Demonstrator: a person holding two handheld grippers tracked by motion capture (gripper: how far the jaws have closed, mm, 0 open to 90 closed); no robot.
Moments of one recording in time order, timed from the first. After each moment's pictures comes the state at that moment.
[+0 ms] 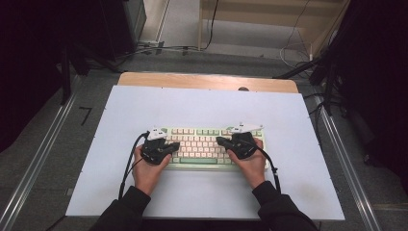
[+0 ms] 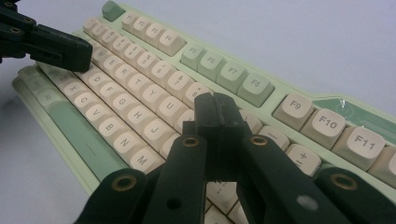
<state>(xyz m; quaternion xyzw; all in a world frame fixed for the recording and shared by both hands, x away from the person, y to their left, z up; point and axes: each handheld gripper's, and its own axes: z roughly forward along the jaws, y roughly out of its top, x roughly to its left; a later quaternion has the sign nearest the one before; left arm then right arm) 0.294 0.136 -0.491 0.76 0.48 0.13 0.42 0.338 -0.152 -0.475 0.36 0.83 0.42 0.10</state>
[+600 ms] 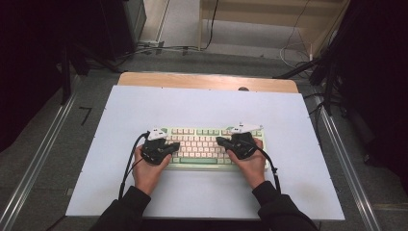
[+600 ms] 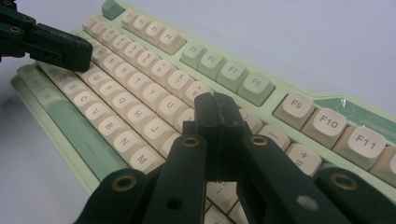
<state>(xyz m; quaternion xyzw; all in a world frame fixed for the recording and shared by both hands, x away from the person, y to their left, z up) 0.294 0.135 -0.492 0.76 0.48 0.13 0.42 0.338 -0.152 -0.475 0.36 0.83 0.41 0.11</state>
